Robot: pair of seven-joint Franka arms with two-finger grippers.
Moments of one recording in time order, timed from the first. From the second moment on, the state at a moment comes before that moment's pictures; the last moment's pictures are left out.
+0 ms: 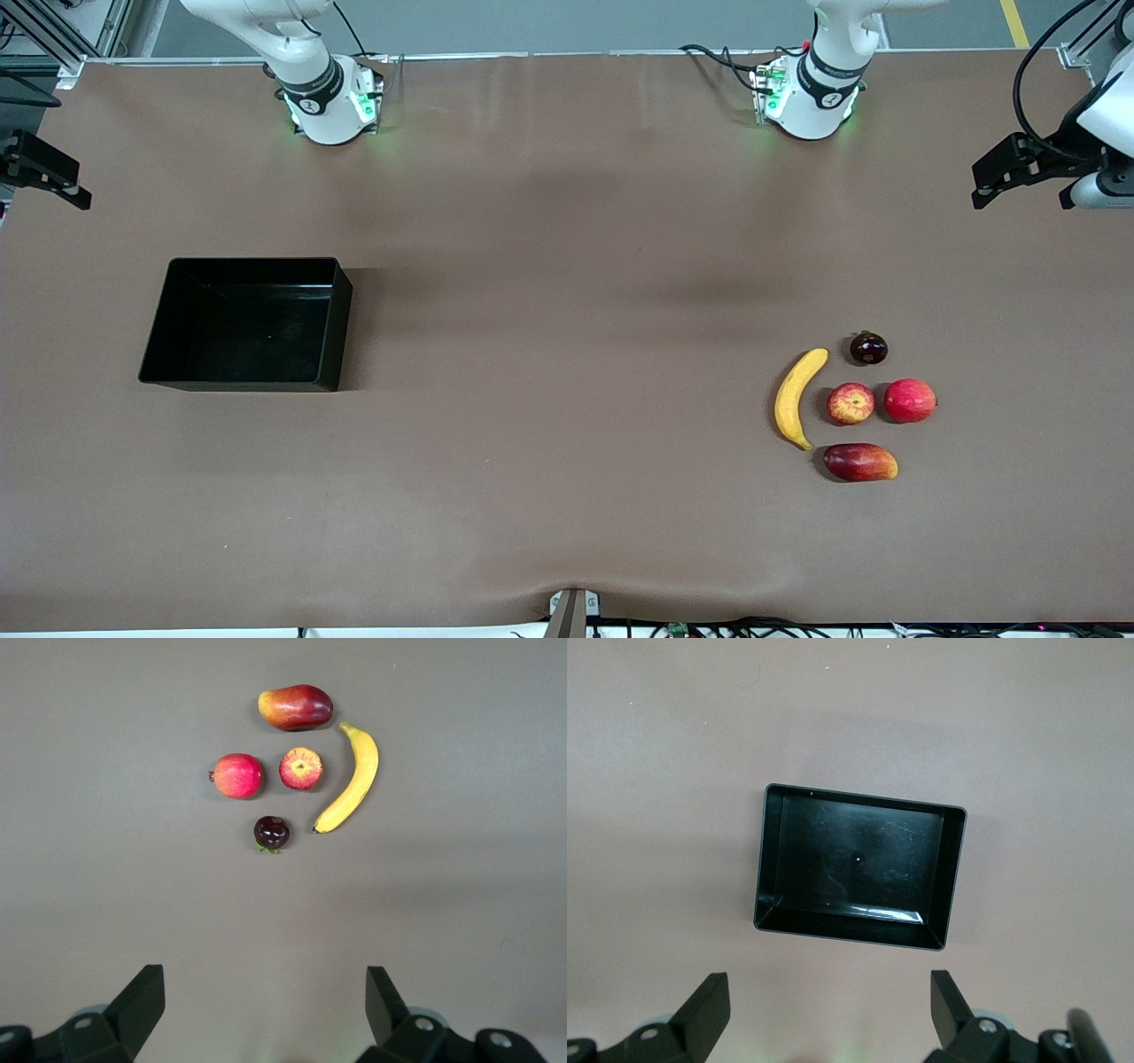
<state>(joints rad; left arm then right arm) 0.01 -0.10 -0.08 -1.61 0.04 1.53 -0.02 0.01 -0.03 -0.09 -1.48 0.00 1.45 -0.20</state>
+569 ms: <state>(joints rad) 0.01 -0.08 -0.07 -1.60 0.05 1.53 -0.02 0.01 -0.03 -0.09 -1.48 0.00 1.44 -0.20</state>
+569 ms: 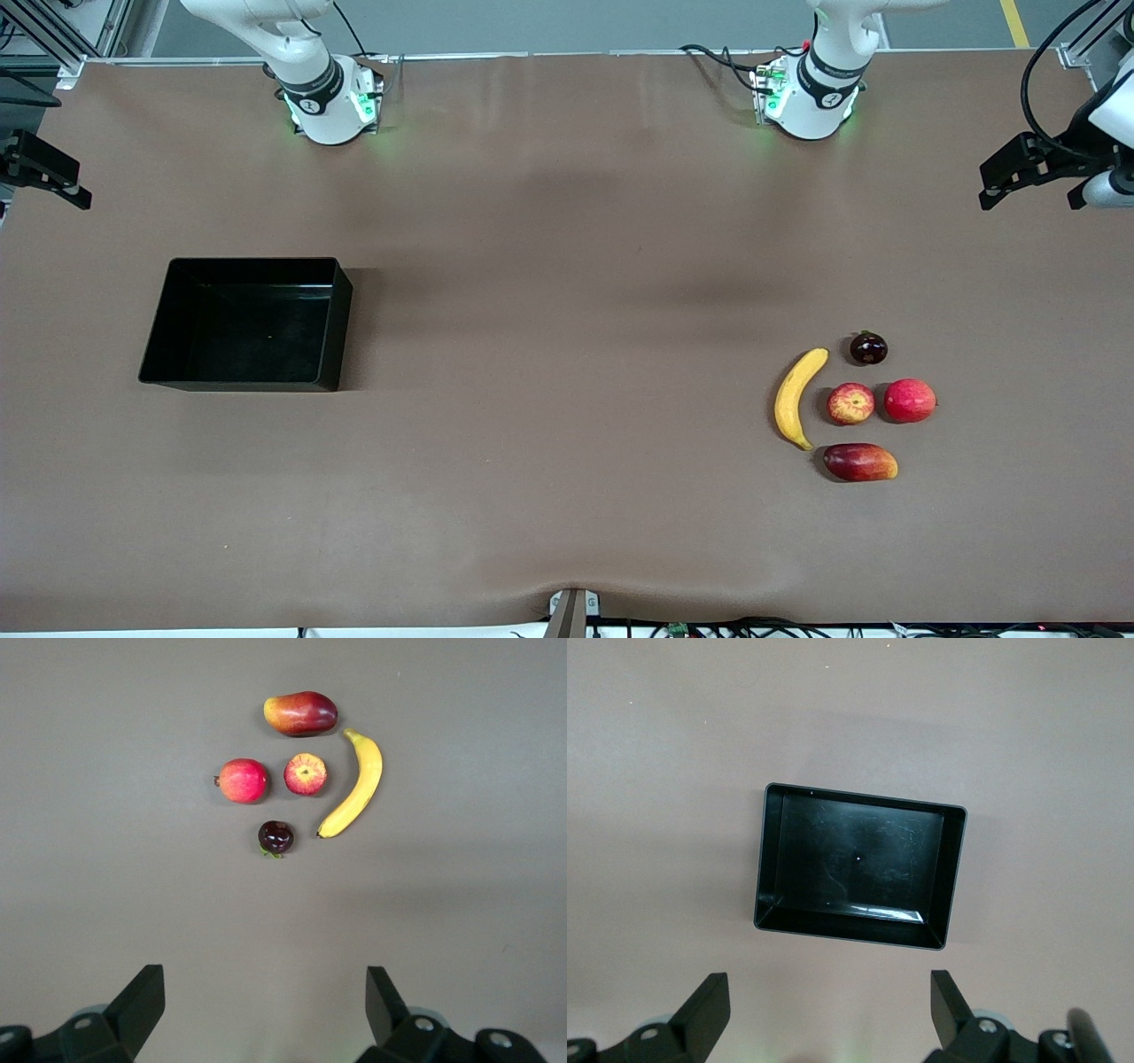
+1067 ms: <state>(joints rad) 0.06 0.04 -0.06 -1.61 0.05 1.64 -0.01 0.01 -0.03 -0.09 -1.48 0.00 1.44 -0.20</state>
